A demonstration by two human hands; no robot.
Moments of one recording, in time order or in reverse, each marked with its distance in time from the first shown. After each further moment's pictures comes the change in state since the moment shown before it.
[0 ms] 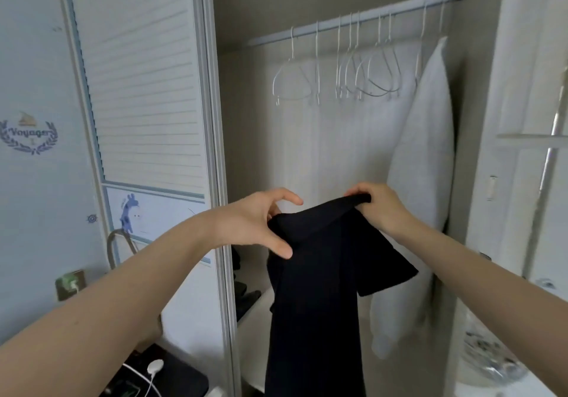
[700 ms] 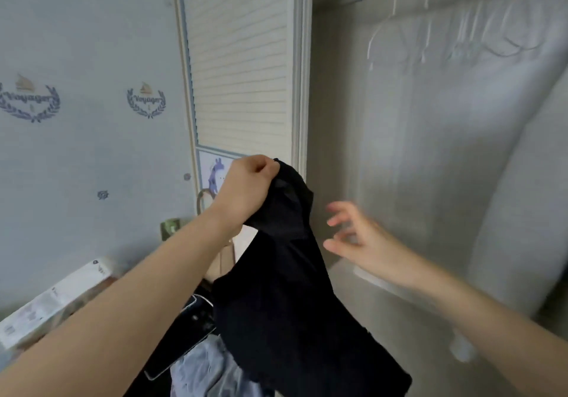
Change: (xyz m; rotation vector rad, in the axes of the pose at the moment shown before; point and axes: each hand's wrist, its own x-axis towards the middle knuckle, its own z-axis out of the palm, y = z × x) left_hand -0.085 -0.066 -0.026 -0.335 0.910 -0.248; right_hand -0.071 -0.069 0.132 0.216 -0.563 -0.275
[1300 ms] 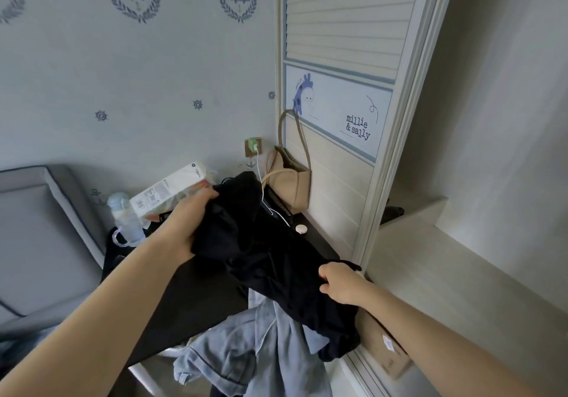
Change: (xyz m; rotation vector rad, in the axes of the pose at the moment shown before) left_hand -0.116 -0.173 -0.154 -0.336 0.331 -0.773; right_hand 0.016 0.094 0.271 -0.322 -0.735 0.169
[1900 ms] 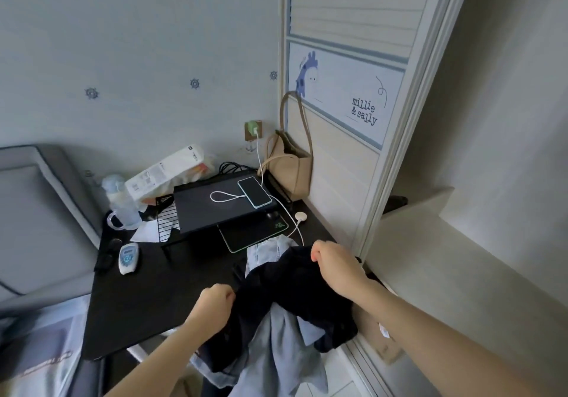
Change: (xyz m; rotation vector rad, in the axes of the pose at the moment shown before) left_hand 0.037 -0.202 -0.023 1.250 -0.033 0.088; right_hand 0.012 -0.007 -0.003 -0.026 0.346 -0.012
